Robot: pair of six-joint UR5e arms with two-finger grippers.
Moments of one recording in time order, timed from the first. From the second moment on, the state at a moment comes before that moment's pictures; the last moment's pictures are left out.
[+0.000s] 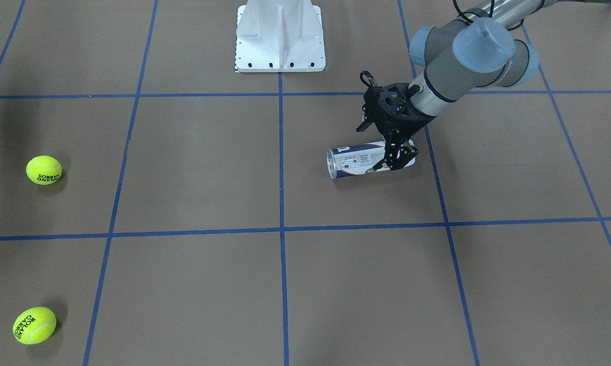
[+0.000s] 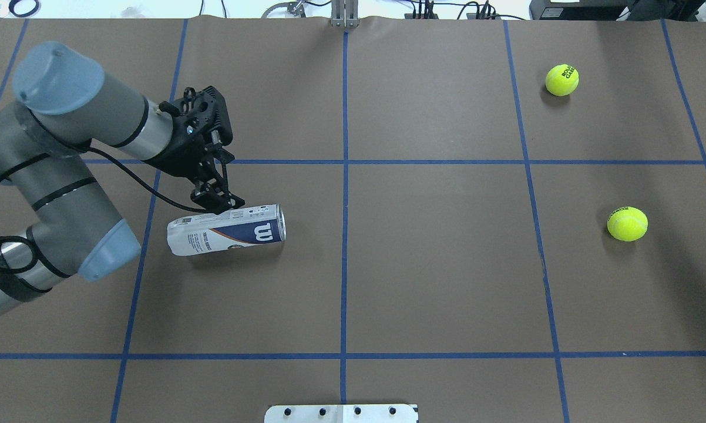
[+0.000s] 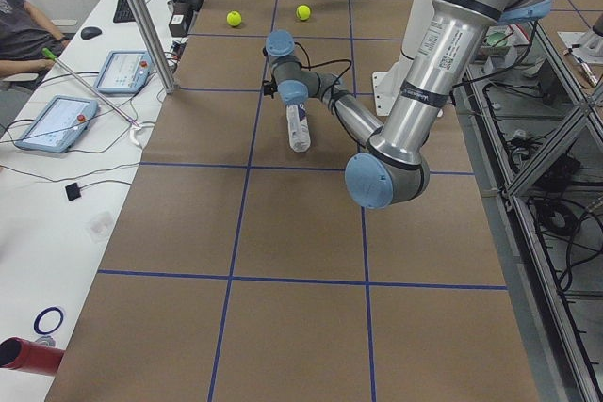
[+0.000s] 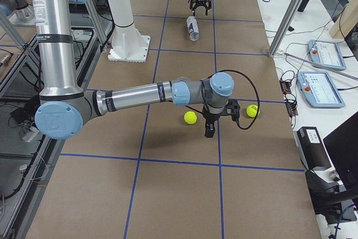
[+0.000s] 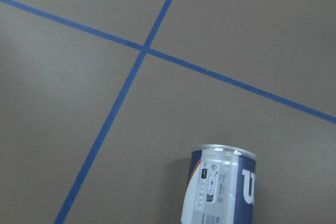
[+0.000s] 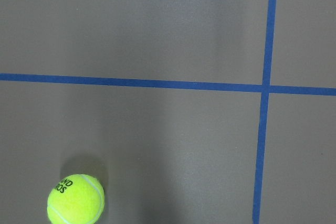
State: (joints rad) left arm -0.75 -2.04 -1.74 -2.01 -2.20 0.05; right arm 1.41 -1.51 1.72 -1.67 2.37 0.15
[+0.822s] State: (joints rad) left arm -0.57 -2.17 -1.71 -1.75 -1.90 0.24; right arm 1.40 -1.52 1.72 -1.67 2.37 0.15
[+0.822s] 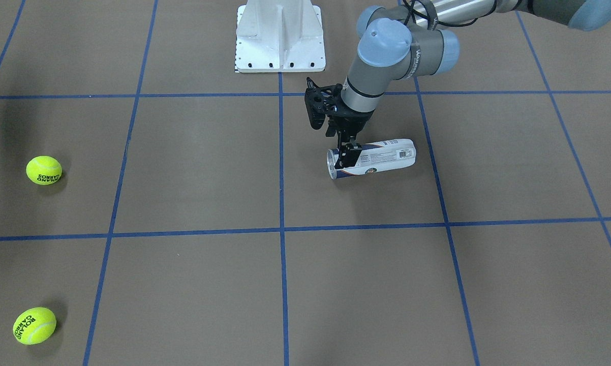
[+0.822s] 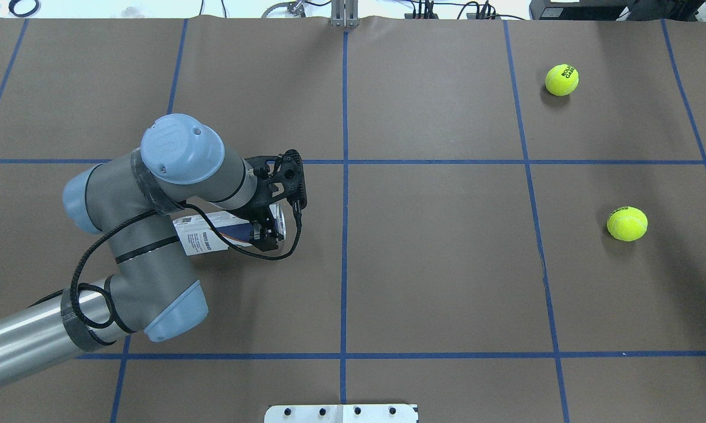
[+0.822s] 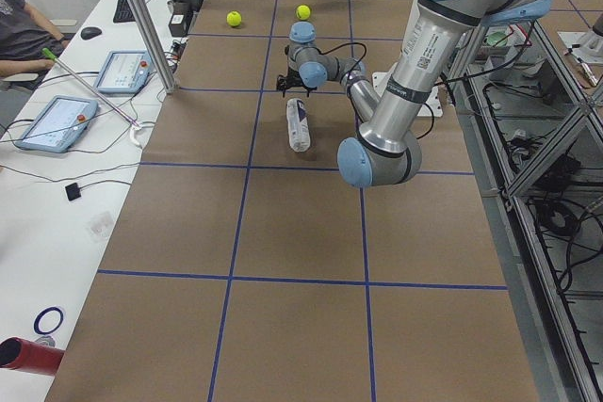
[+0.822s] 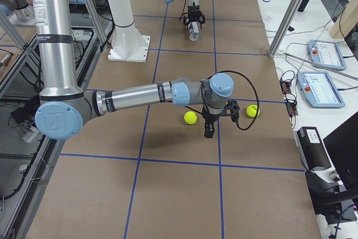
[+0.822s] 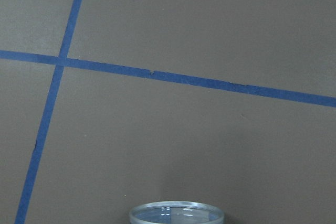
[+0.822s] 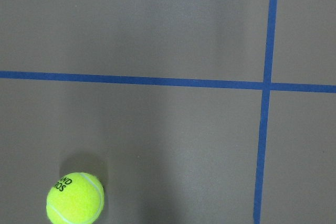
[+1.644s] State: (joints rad) left arm -0.54 -2.23 -1.66 -1.63 -1.83 0.32; right arm 1.39 -1.52 1.70 -1.62 2.37 0.16
